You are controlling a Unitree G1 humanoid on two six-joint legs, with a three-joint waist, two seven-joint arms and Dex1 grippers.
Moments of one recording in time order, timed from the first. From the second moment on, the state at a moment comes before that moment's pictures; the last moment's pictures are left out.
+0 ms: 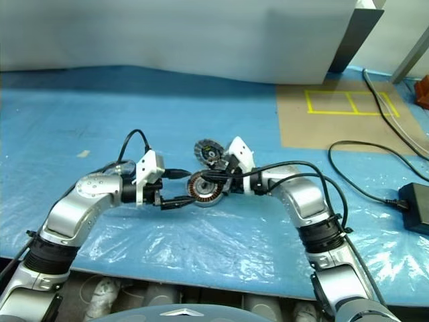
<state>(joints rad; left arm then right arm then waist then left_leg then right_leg) -0.30 0.57 -0.13 -0.25 -0.36 0.53 -1.03 -0.48 -0.38 0.23 -0.09 0.37 0.73 0.91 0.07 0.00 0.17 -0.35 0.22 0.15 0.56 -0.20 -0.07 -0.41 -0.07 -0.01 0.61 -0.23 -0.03</state>
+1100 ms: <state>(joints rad) -0.33 0.59 -0.16 -0.27 -0.39 0.59 -1.02 -0.52 -0.40 0.35 0.03 0.23 0.61 0.90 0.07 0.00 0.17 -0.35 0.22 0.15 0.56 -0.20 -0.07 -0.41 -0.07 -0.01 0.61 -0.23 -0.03</state>
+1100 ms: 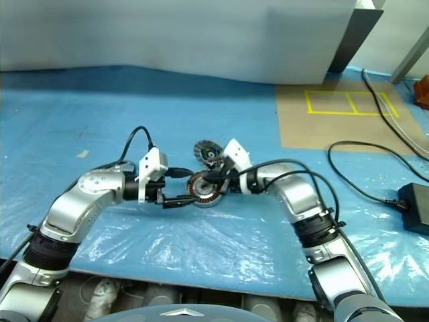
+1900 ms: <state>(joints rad) -0.26 0.67 -0.16 -0.23 -0.41 0.57 -1.05 -0.51 -0.34 0.32 0.05 0.29 0.66 0.87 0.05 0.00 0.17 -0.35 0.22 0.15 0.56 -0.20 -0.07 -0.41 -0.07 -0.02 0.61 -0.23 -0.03</state>
